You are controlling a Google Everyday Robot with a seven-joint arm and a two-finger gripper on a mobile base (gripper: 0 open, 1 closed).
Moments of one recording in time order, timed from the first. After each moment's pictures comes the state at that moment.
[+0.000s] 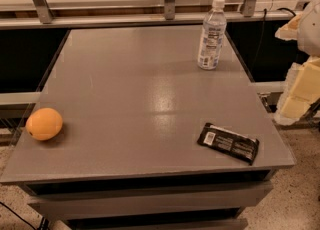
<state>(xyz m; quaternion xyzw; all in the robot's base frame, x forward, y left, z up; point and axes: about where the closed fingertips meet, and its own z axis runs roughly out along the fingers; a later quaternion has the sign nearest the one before) 0.438 -0.214 0.984 -0.60 0.78 -0.04 0.17</state>
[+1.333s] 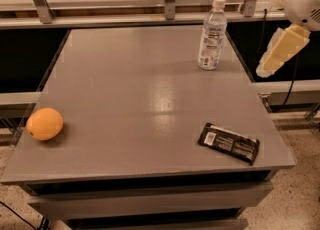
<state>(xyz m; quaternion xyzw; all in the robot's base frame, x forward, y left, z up) 0.557 -0.237 0.990 -0.58 0.76 -0.06 0.28</state>
